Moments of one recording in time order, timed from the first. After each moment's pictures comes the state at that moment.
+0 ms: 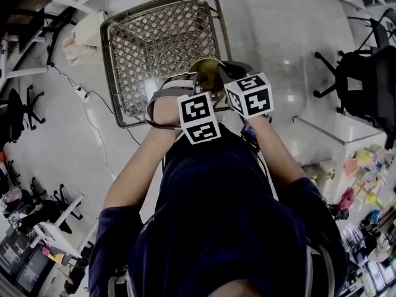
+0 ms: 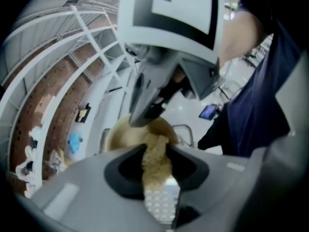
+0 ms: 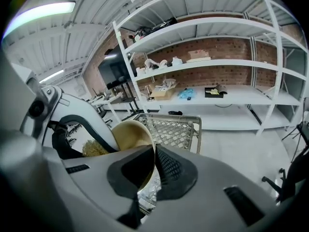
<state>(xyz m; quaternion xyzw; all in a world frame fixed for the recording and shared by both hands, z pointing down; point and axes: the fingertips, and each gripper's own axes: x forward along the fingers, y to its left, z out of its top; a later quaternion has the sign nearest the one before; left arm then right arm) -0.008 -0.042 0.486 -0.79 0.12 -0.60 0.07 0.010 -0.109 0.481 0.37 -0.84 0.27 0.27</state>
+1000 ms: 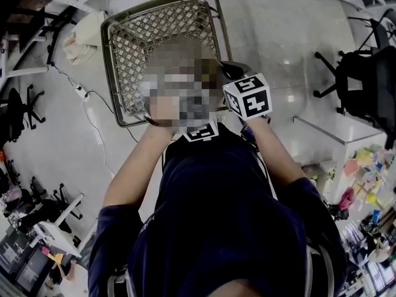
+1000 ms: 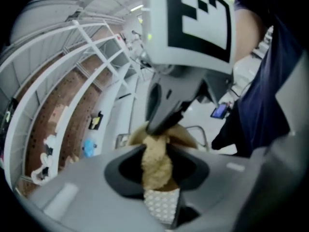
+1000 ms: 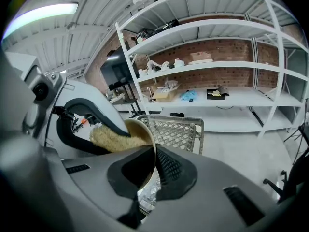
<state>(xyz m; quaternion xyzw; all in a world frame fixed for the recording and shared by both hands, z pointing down) -0.011 -0.068 0.465 -0.79 0.16 -0.58 0.13 0.000 -0.106 0.476 0.36 -0.85 0.27 0.27</state>
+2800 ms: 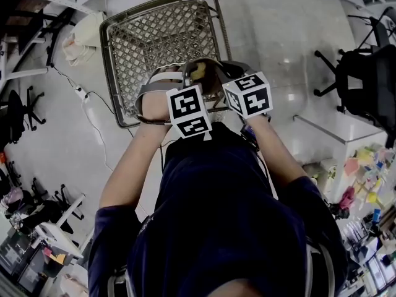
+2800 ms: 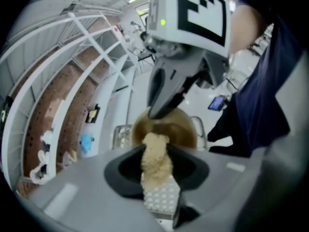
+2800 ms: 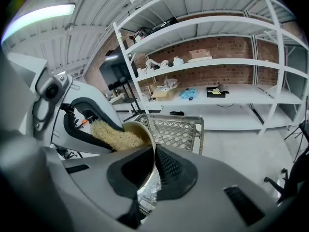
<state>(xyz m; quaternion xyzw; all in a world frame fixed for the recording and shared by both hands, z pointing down) -0.038 -0.076 0.471 -0.76 0.15 -0.62 0.12 0.001 -0.111 0.480 0.36 -0.85 0.28 0.27</state>
